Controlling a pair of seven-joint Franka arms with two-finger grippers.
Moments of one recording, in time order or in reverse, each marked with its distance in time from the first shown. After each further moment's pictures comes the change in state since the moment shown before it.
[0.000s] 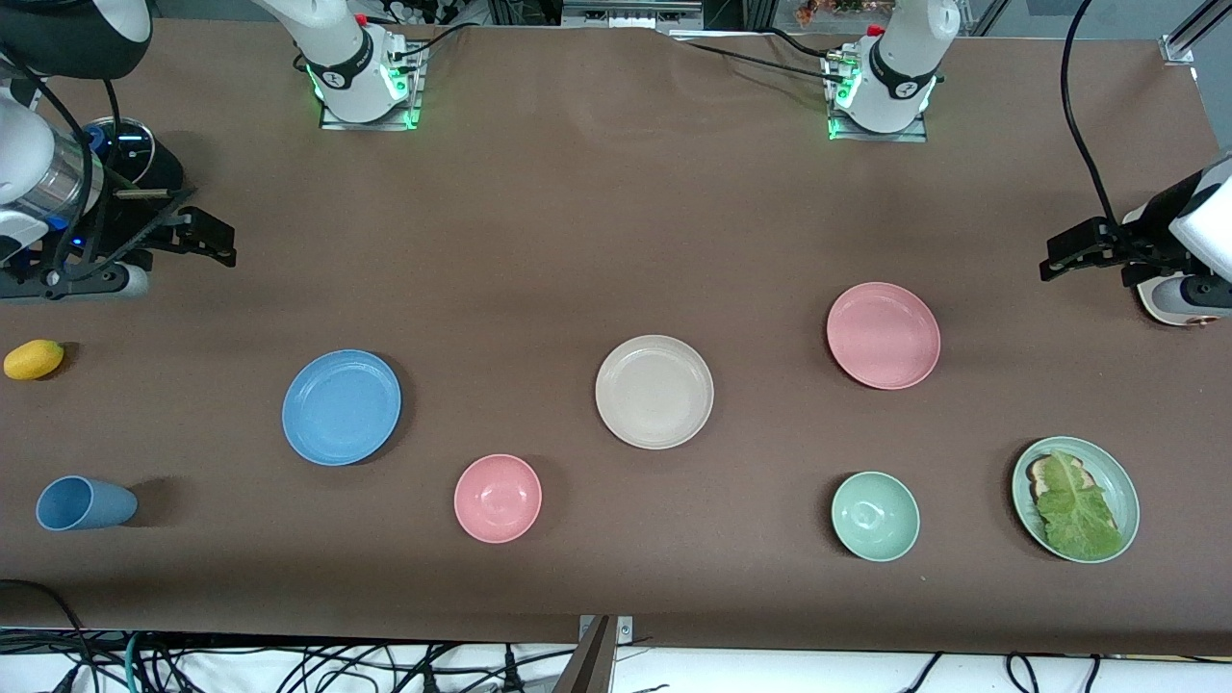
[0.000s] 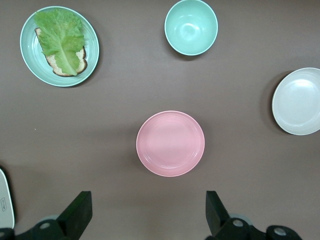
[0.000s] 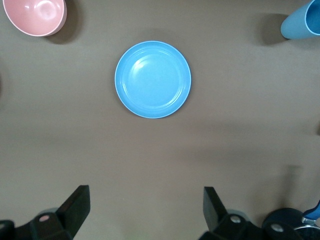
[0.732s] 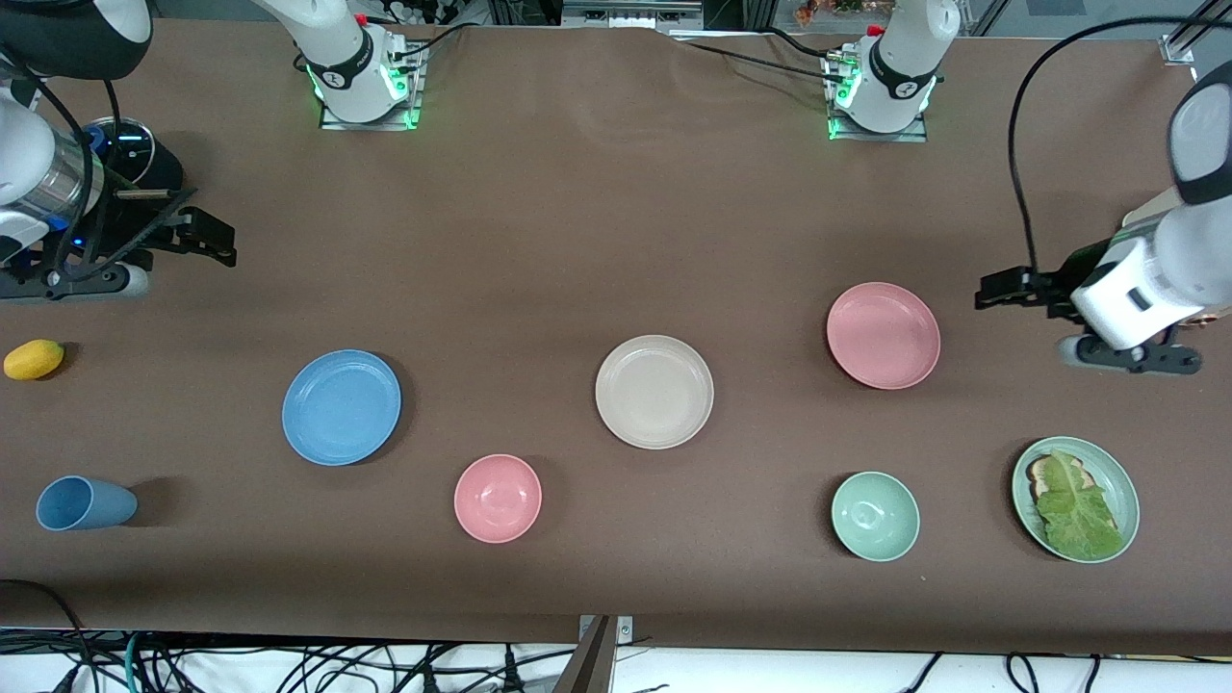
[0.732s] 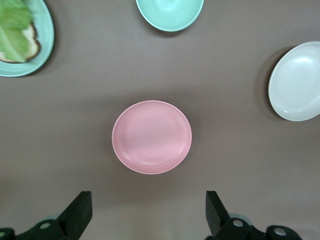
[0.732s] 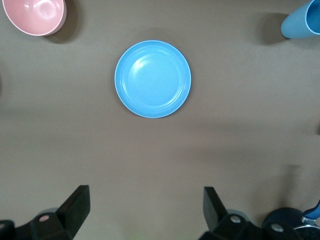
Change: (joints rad) left arm -0.035 0.147 -0.017 -0.001 -0.040 0.007 0.001; right arm 0.000 0.000 0.000 -0.001 0.000 -0.001 0.000
